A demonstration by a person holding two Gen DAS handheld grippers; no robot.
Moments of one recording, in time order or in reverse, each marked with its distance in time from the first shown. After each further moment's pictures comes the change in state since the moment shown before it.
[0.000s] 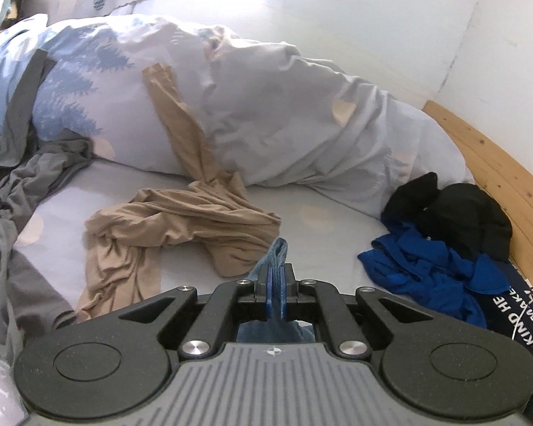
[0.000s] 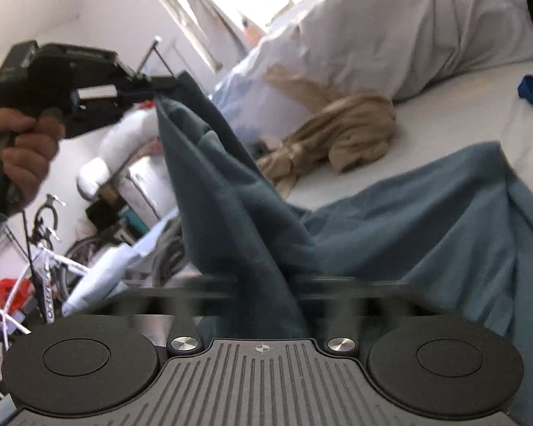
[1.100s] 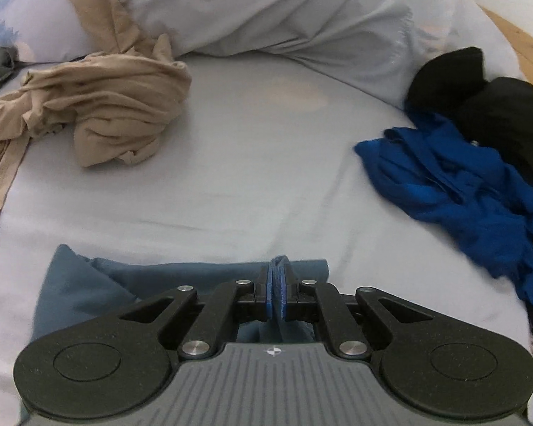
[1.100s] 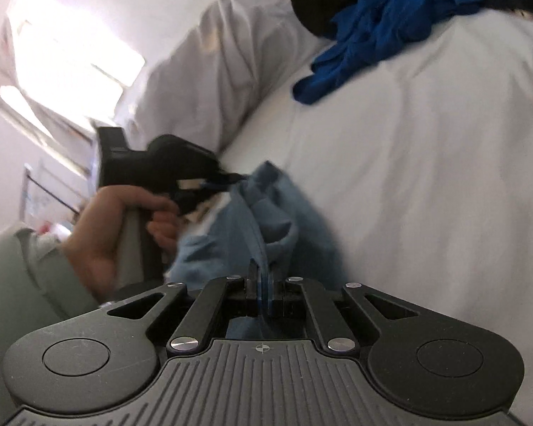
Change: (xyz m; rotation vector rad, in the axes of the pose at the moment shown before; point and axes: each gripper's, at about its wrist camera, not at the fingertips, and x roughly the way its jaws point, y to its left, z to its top) left arm 0.228 -0.125 -0.083 0.004 0.266 0.138; right arm -0.159 -0.070 -0.030 0.499 -0.154 -0.337
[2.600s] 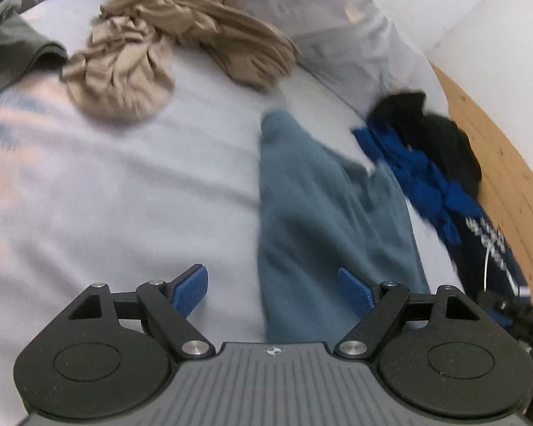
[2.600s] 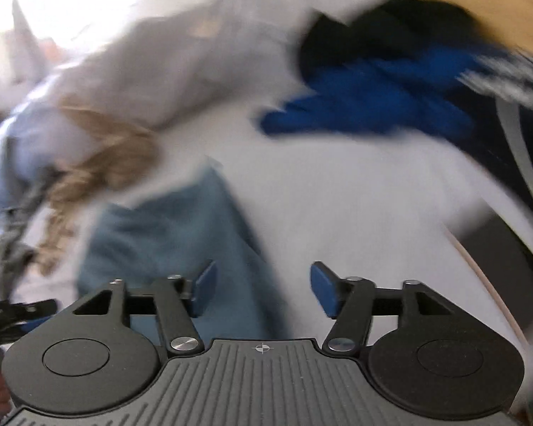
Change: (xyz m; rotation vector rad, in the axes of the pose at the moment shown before) left arm -0.151 0.223 -0.116 -0.130 -0.065 -0.374; right arm -0.009 0.122 -0.009 -0.435 -0.044 -0.403
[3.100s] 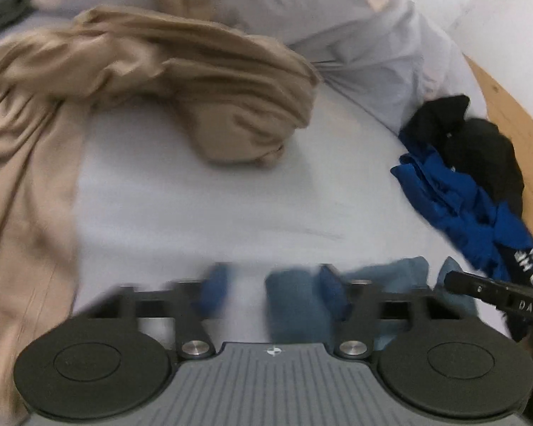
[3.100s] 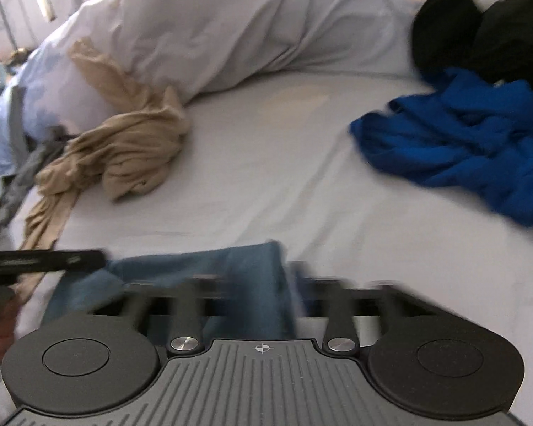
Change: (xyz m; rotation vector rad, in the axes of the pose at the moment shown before) left arm 0.144 0.000 0.127 0.112 0.080 0.051; right arm 0.196 0.030 0.093 -0.150 0.187 0.145
